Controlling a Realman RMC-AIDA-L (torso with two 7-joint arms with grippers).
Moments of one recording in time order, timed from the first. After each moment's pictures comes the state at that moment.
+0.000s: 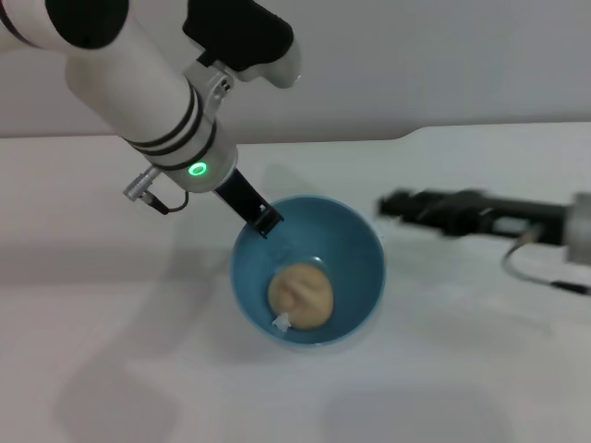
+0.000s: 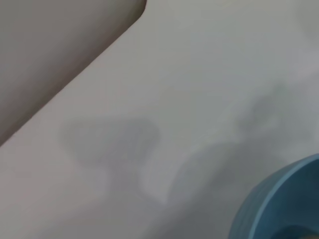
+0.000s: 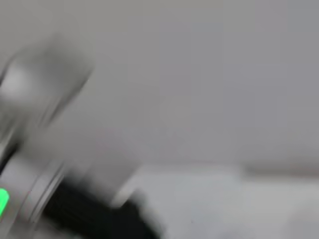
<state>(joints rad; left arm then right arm) -0.91 -2.07 -1.57 -1.03 2.60 -1.28 0.40 0.45 2.05 -1.12 -0.73 -1.59 -1.28 1.83</state>
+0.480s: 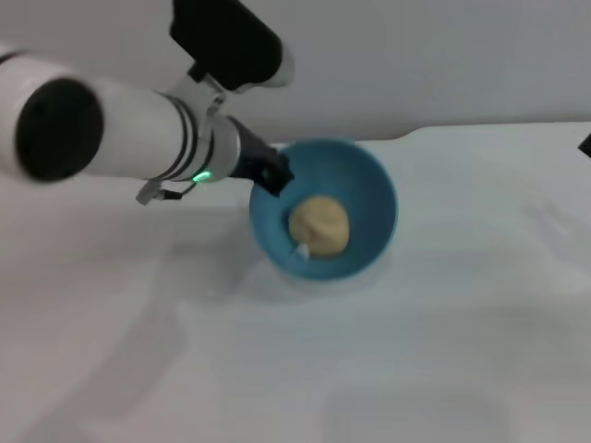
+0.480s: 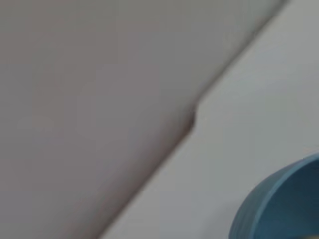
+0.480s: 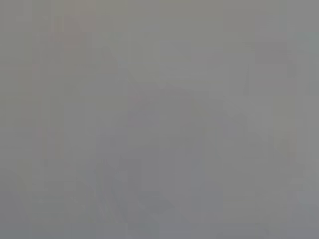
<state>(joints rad) -0.67 -2.06 -1.37 -1.22 2.67 -0.86 0.39 0.28 2.06 -0.67 -0.54 -1.35 -1.29 1.56</state>
